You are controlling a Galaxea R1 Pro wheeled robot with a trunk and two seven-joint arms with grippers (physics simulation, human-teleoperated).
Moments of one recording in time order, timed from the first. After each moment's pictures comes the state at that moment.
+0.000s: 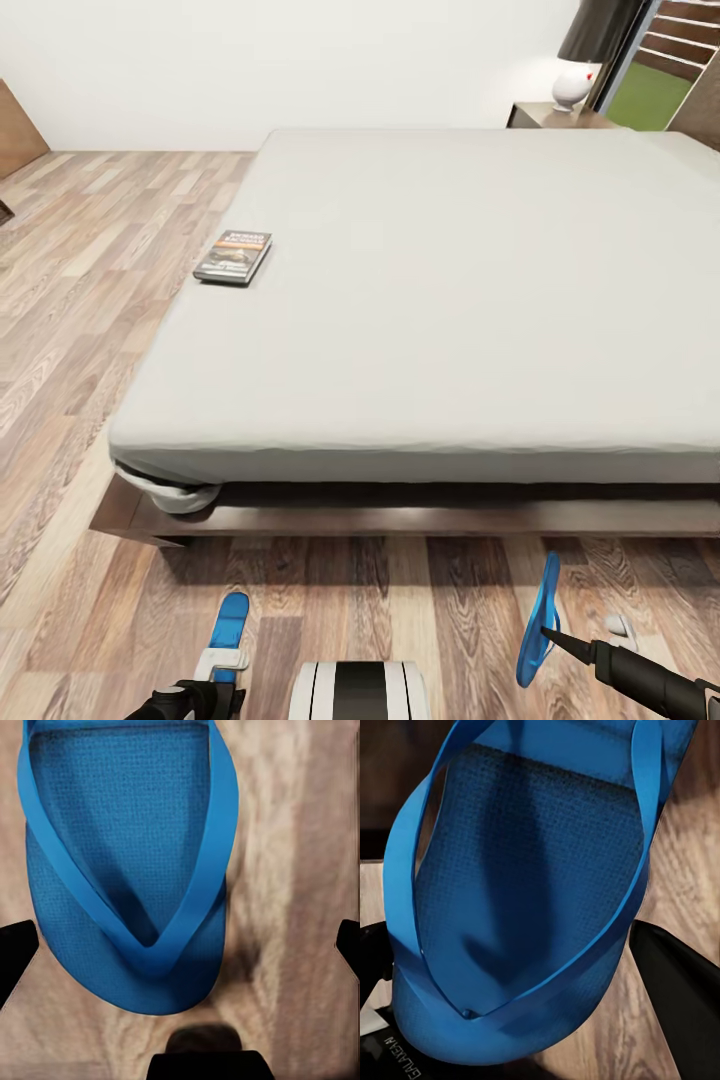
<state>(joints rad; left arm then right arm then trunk) -0.45 0.12 -0.48 -0.30 0.45 0.16 0.01 -0.60 -0.47 0.35 0.03 -0.76 0.03 1.34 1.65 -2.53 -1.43</state>
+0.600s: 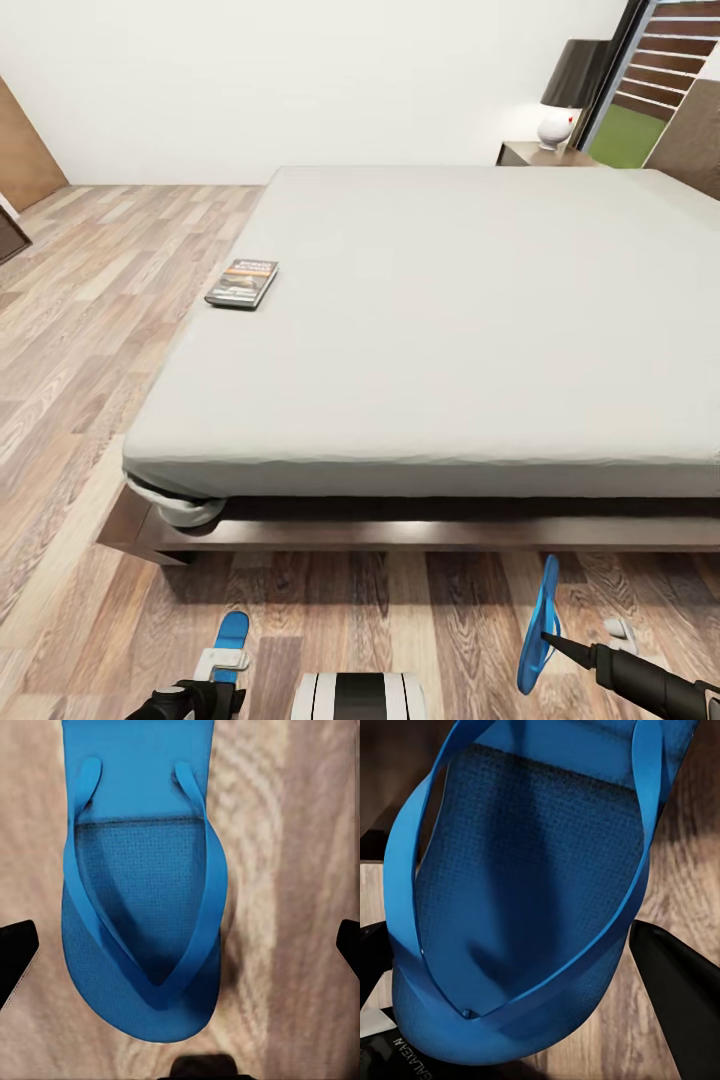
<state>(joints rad) -0.45 0.12 -0.48 -0.30 0.45 0.16 0.01 -0.59 -0.47 0.37 0.03 -0.76 0.03 1.34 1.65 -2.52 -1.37</state>
